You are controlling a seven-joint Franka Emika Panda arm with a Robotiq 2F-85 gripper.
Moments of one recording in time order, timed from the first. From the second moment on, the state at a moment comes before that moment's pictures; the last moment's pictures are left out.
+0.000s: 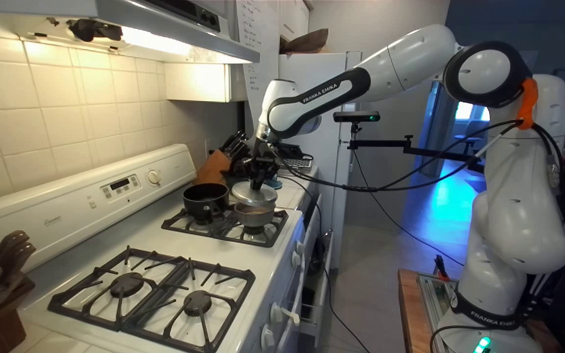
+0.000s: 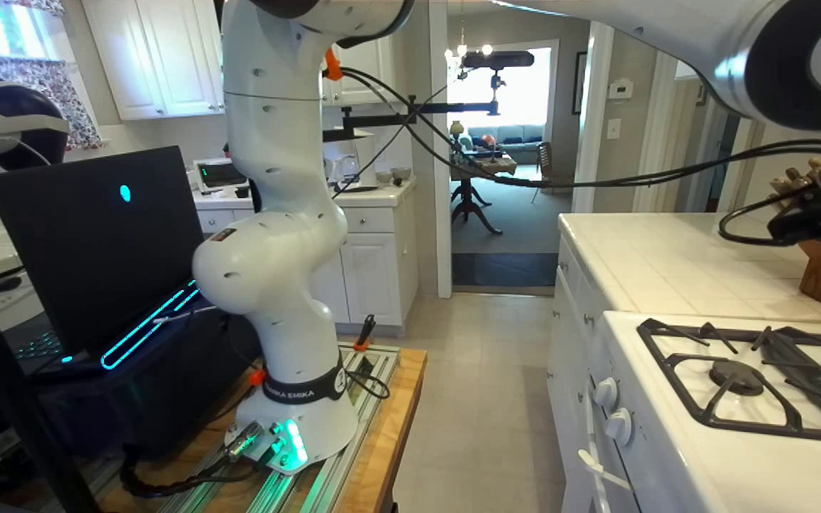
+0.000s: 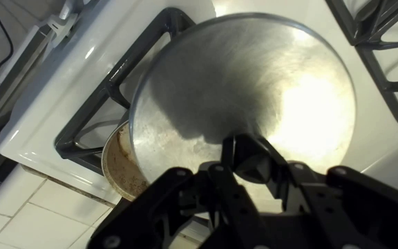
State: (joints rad) arm -0.08 0.15 -0.14 -1.90 0.06 2.34 0.52
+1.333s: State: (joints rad) arm -0.15 0.32 -0.17 -1.76 0.13 2.32 0.50
